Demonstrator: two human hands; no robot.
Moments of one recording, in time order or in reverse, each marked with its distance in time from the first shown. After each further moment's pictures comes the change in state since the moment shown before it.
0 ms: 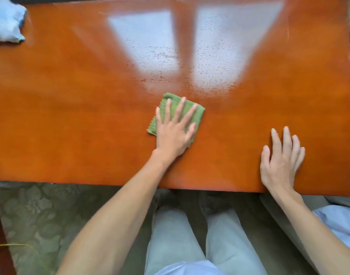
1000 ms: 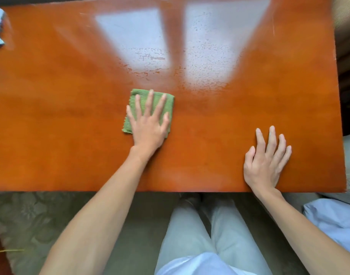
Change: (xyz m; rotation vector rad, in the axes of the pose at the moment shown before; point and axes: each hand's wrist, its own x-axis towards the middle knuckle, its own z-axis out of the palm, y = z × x) left_hand 0.018 -0.028 -0.009 -0.012 0.057 -0.186; right_hand -0.001 -0.002 0.017 -0.128 0.108 -0.008
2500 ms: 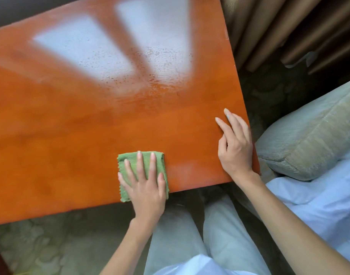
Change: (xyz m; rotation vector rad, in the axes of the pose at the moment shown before) left_hand -0.162 0.216 0.058 0.042 -0.093 0.000; right_hand 0.063 0.150 -0.034 0.428 0.068 -0.148
